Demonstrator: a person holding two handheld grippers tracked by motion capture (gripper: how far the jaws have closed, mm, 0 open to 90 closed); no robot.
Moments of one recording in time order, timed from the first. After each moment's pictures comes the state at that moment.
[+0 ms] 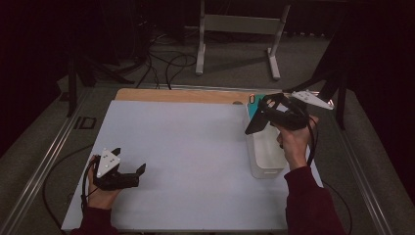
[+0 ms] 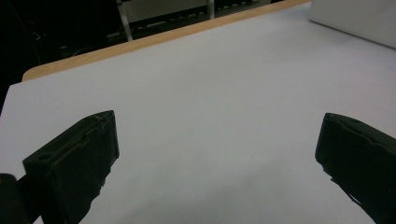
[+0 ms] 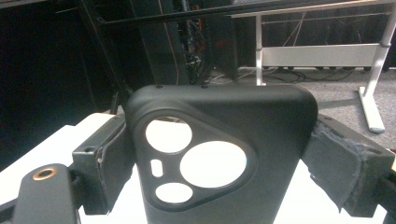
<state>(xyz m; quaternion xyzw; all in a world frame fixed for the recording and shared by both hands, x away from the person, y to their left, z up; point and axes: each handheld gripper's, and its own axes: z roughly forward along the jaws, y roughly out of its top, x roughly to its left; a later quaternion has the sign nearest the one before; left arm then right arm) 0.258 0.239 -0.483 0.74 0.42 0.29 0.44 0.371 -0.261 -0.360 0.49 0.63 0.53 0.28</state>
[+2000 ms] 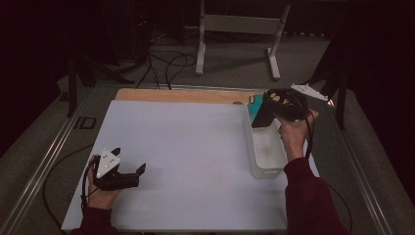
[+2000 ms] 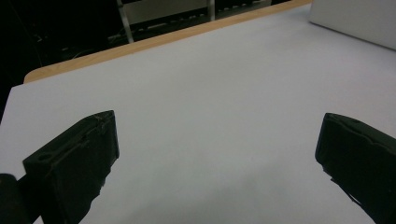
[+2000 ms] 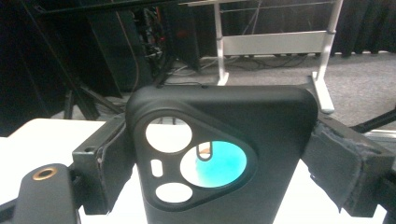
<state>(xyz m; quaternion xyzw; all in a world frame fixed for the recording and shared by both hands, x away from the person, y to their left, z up) 0.257 0.239 -0.483 0.74 0.42 0.29 0.44 0.413 -0.272 -0.376 0.55 0.62 0.47 0.32</state>
